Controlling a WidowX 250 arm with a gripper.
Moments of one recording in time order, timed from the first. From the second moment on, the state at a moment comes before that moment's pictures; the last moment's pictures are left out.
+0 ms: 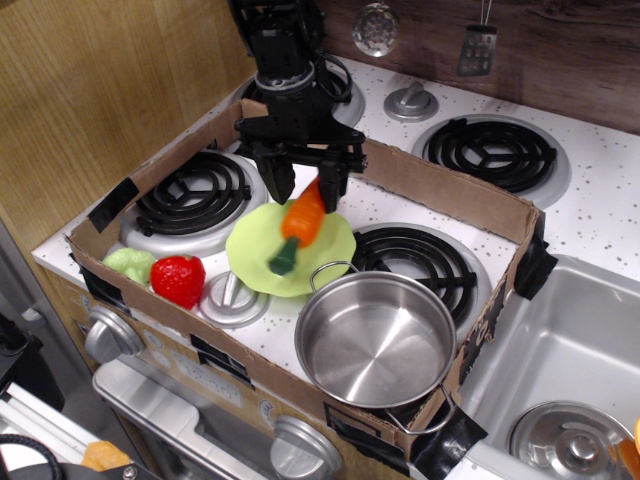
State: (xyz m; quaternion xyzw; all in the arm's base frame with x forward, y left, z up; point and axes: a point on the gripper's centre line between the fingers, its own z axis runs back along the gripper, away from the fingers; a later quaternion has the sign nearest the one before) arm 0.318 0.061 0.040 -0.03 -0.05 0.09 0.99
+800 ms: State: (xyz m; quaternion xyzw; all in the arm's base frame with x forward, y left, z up) arm 0.310 0.055 0.088 0.03 -0.05 0.11 0.99
